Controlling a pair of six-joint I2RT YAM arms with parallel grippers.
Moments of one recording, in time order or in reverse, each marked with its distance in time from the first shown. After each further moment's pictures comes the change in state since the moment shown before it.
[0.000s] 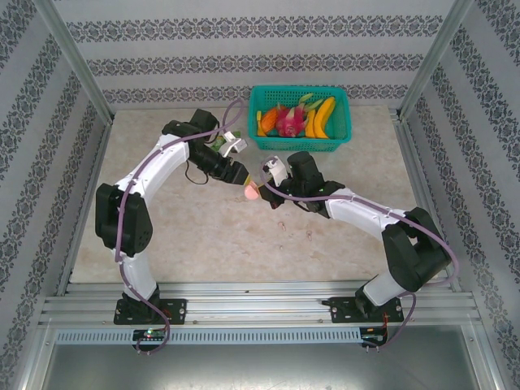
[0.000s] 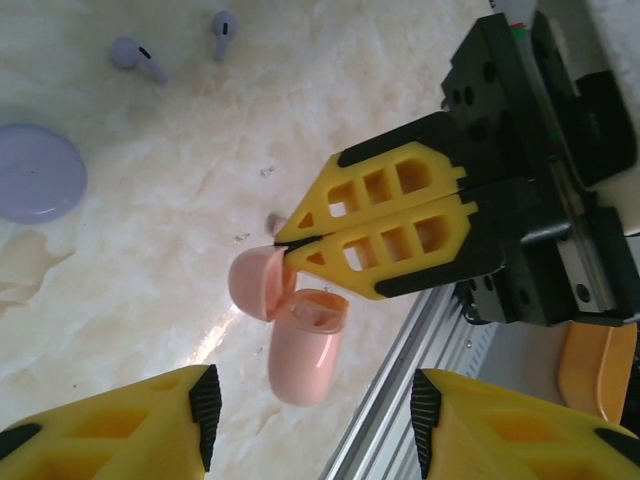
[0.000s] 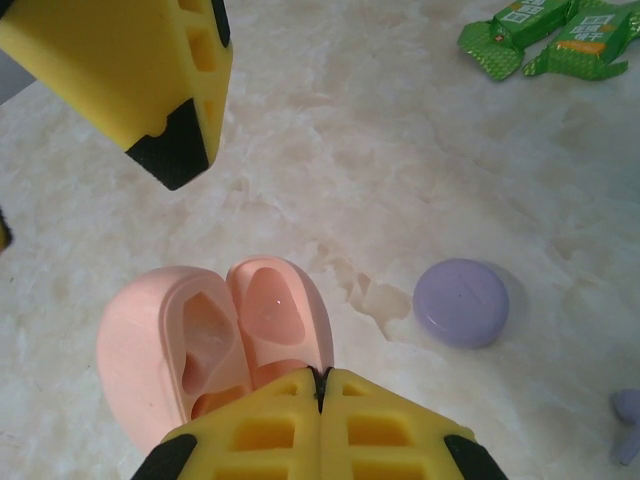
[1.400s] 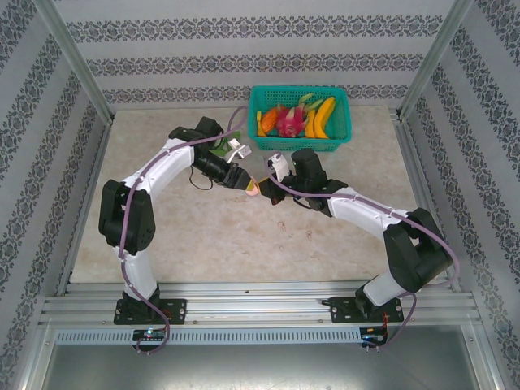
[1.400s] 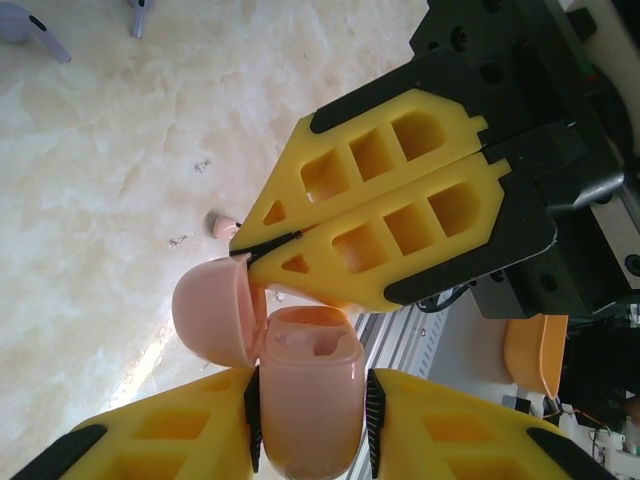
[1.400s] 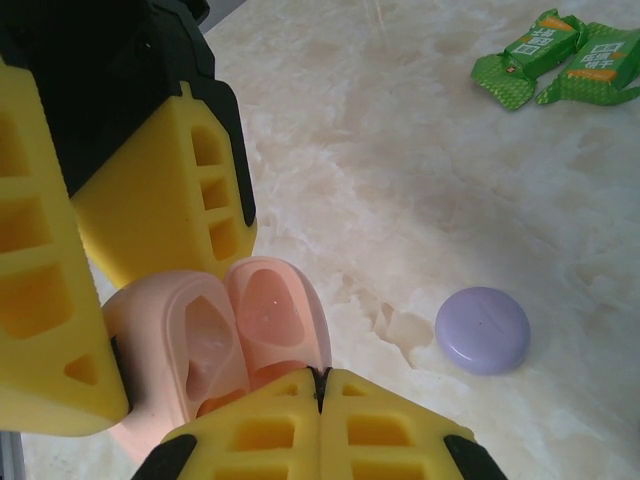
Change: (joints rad) left arm -0.019 0.026 -0.070 0.053 0.130 0.018; right arm -0.027 -0.007 0.002 0.051 -0.076 0.076
